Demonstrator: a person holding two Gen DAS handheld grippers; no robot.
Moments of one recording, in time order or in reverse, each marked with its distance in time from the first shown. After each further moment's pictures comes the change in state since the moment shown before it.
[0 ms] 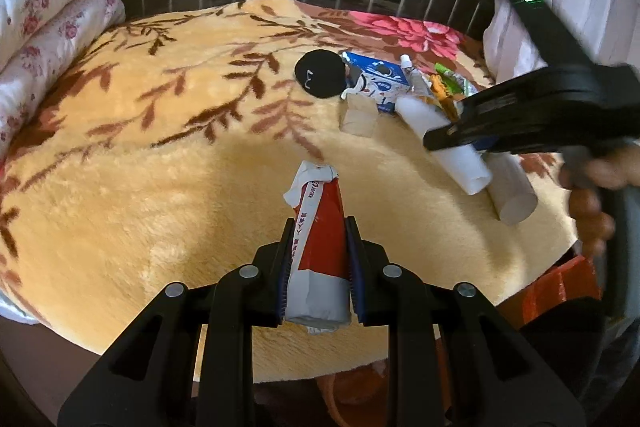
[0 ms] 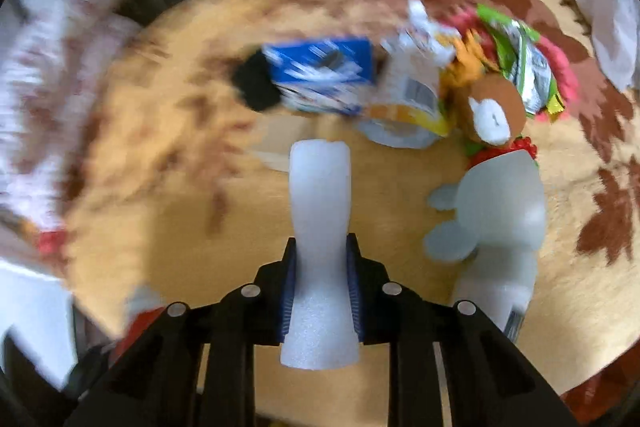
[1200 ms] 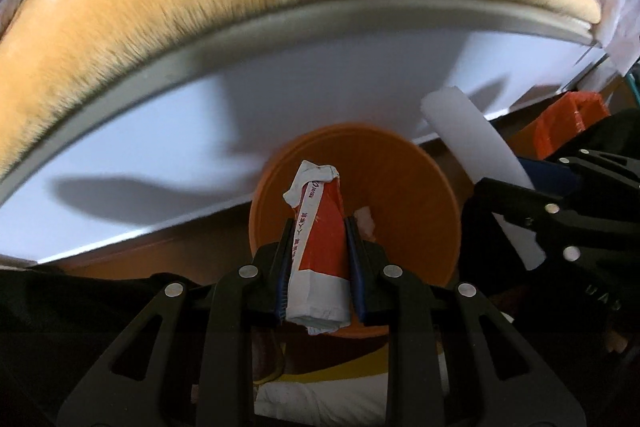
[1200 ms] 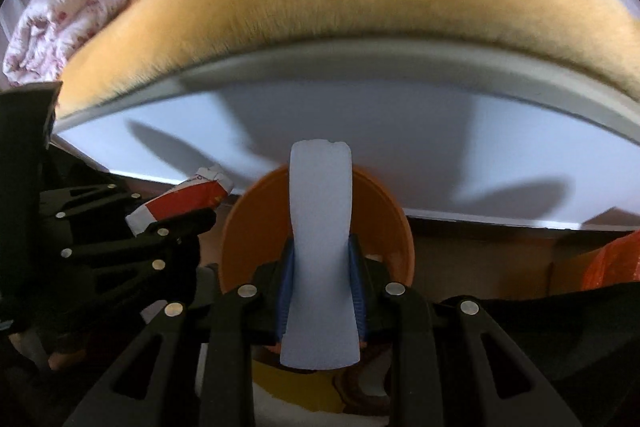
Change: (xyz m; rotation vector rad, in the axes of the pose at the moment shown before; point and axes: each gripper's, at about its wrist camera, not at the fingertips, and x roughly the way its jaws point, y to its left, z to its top) left arm 0.065 -0.109 -0.172 0.234 0.450 0.026; right arm 0.032 -0.102 -0.259 -0.115 0.026 -0.058
